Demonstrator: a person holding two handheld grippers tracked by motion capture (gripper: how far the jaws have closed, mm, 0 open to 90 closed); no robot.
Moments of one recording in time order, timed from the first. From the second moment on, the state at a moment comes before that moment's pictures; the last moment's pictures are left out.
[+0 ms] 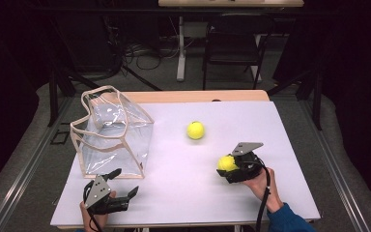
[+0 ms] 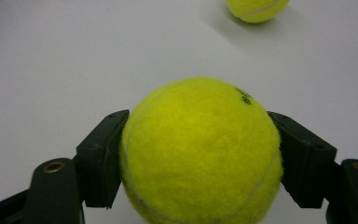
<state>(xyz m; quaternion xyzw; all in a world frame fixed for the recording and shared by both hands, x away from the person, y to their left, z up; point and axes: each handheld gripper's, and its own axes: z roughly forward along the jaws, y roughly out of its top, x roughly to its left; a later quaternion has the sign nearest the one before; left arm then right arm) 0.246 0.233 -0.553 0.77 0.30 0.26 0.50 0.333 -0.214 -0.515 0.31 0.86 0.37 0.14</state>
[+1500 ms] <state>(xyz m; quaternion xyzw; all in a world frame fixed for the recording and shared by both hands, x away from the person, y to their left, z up) 0.248 0.234 -0.554 0.77 0.31 0.25 0.50 0.336 -0.169 -0.514 0.27 0.86 0.40 0.15</state>
